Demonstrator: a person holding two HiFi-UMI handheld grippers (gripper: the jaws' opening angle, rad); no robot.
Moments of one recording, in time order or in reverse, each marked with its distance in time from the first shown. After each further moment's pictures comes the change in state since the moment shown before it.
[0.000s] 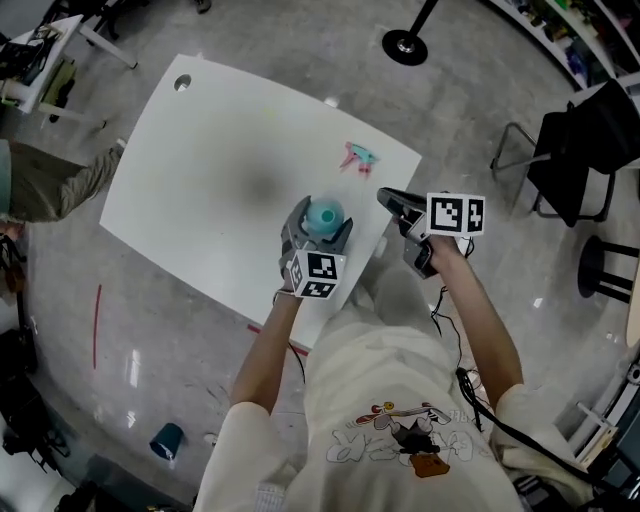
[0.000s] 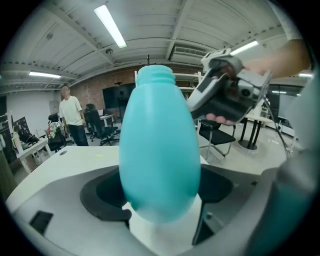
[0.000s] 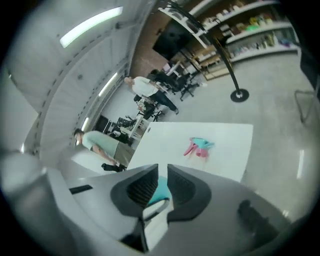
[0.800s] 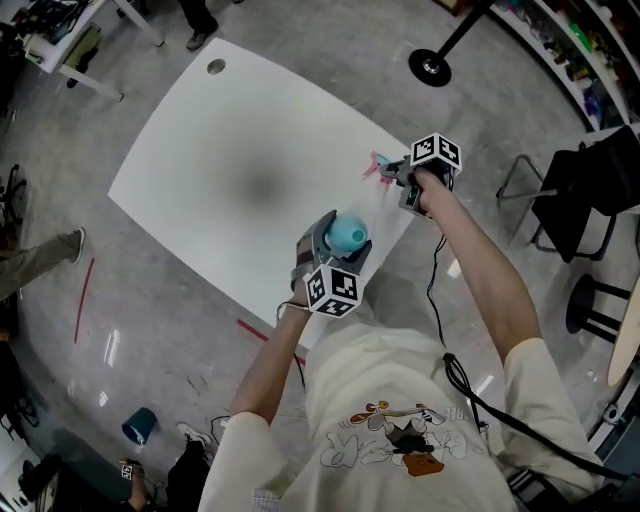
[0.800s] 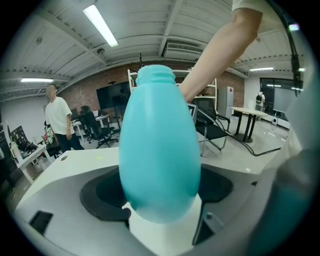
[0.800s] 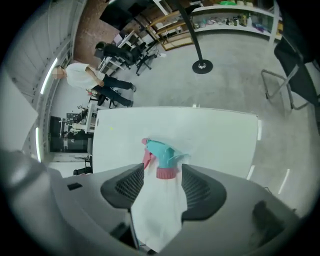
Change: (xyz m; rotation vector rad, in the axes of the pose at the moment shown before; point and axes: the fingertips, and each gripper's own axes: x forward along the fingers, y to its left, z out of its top) left arm -0.024 -0.020 0.000 0.069 0.042 -0.028; right arm 0.101 -0.118 0.016 0.360 0.325 -0.373
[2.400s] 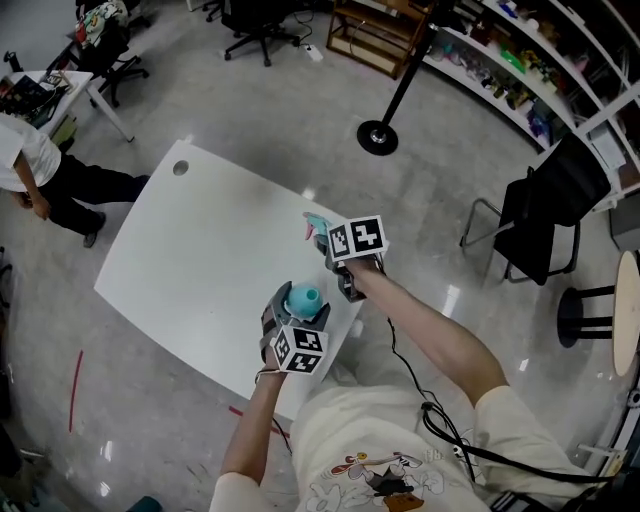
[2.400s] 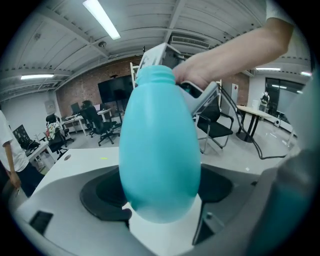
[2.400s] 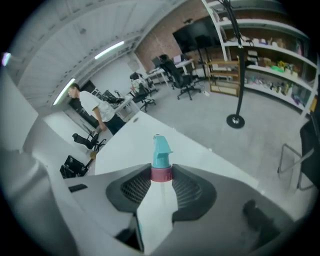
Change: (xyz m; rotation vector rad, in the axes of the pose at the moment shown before) left arm -0.009 0.020 0.010 -0.042 0.086 0.011; right arm -0.058 0.123 -0.020 -0.571 -0.295 0.003
